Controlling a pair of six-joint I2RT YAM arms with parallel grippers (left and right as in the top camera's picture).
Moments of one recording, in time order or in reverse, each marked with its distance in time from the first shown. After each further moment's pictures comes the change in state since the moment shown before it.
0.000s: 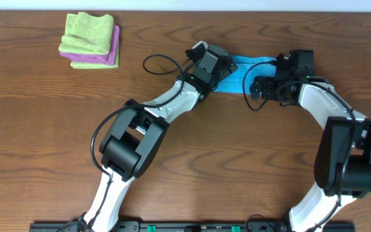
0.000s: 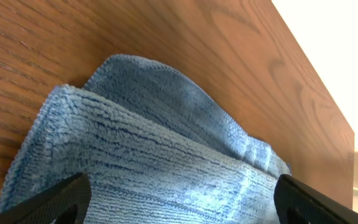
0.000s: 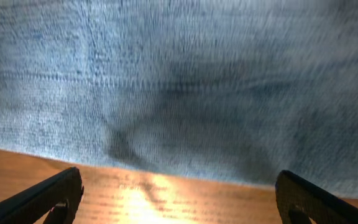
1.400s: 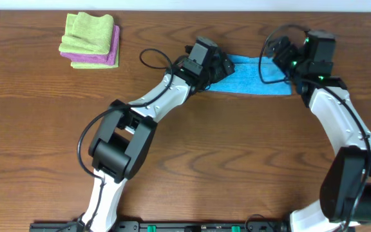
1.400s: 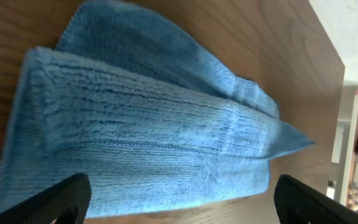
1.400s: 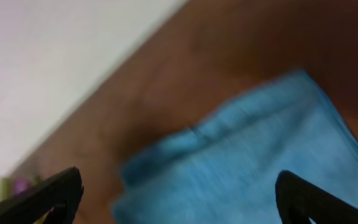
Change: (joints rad) left arm 0.054 -0.049 0.000 -0.122 0.293 0.105; right arm 0.000 -0.188 0.002 0.189 0.047 0.643
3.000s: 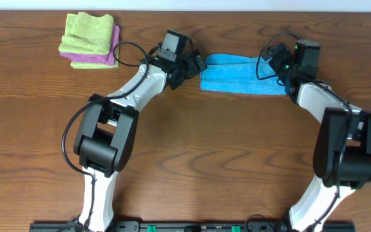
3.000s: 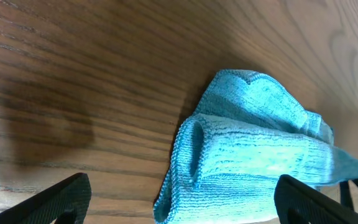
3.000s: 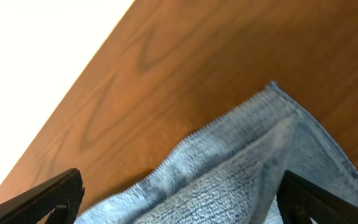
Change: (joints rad) left arm 0.164 -0.028 -0.001 -0.188 0.047 0.137; right arm -0.015 0.263 -0.010 0.342 0.084 0.085
